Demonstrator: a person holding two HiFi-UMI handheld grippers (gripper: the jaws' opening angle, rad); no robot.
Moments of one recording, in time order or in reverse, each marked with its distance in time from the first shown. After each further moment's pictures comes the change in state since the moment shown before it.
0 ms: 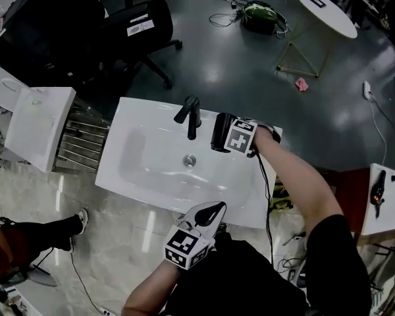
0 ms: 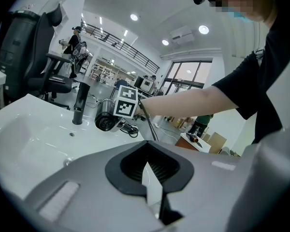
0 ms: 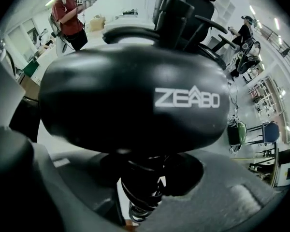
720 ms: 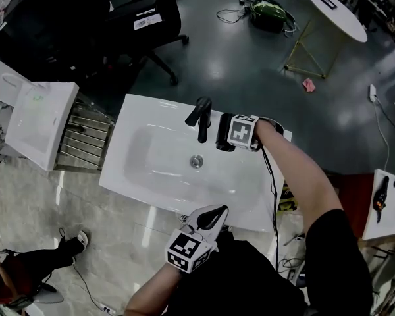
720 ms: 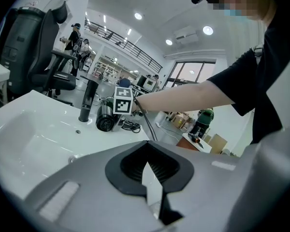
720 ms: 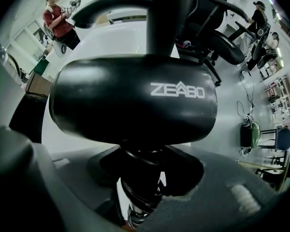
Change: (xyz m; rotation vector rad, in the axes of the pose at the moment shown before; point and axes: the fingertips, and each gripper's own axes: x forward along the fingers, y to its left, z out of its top) left arm -0.009 0.022 -0.005 -0.038 0.010 0.015; right arm 0.035 -0.006 0.007 -0.070 0.116 0.142
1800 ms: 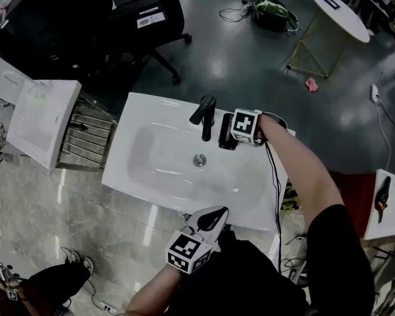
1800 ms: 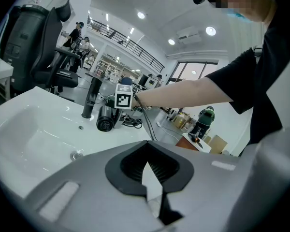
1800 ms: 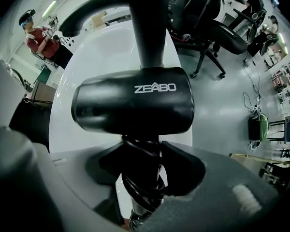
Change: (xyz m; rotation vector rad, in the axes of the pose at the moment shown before) left arm -0.009 0.003 -0.008 -0.025 0.010 0.007; right arm 0.002 -0.002 -0.011 0.094 0.061 0.085
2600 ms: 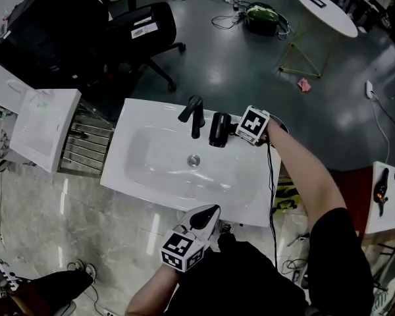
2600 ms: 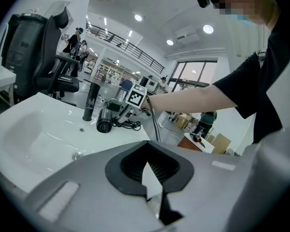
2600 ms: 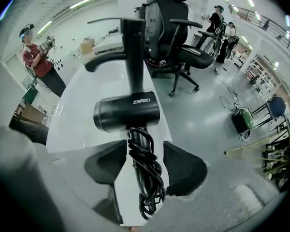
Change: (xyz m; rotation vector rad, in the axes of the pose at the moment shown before) left arm -0.009 -0.013 -0.002 0.032 -0.022 0.038; right arm -0.052 -0.006 -0.006 0.171 -0.335 -0.117
